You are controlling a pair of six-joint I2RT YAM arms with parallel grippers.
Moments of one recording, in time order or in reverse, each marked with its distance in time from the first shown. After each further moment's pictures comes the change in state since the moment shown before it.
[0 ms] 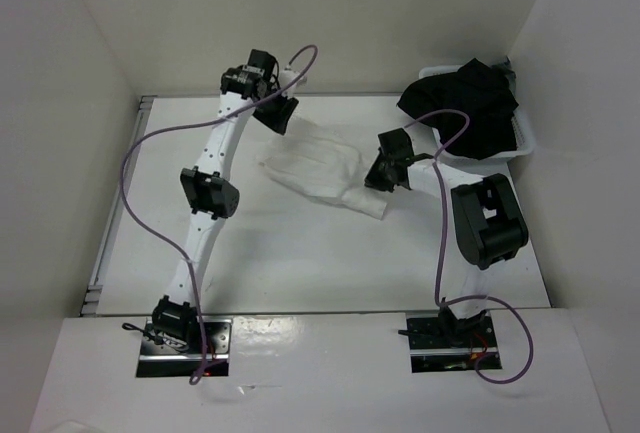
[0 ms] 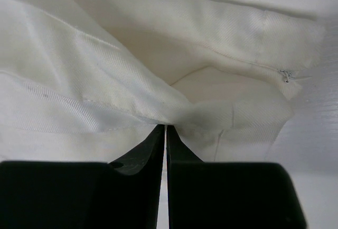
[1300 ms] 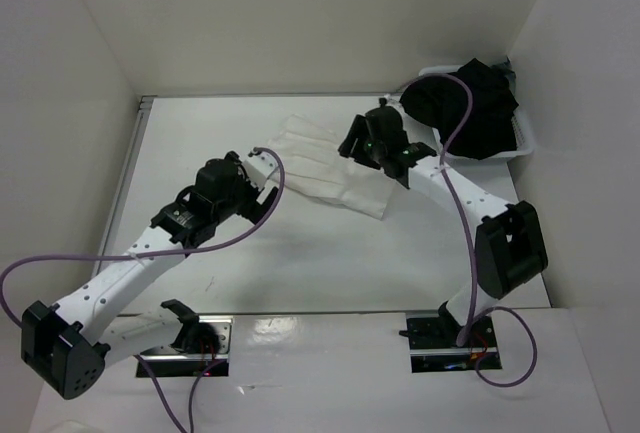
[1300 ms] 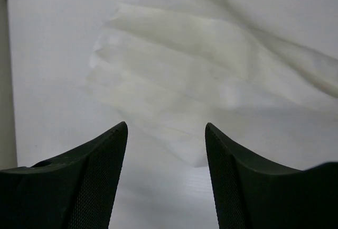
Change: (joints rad) left arm -0.289 -1.749 -2.242 1.006 -0.282 -0.097; right arm 0.127 -0.216 0.109 -0.038 0.101 -0.074
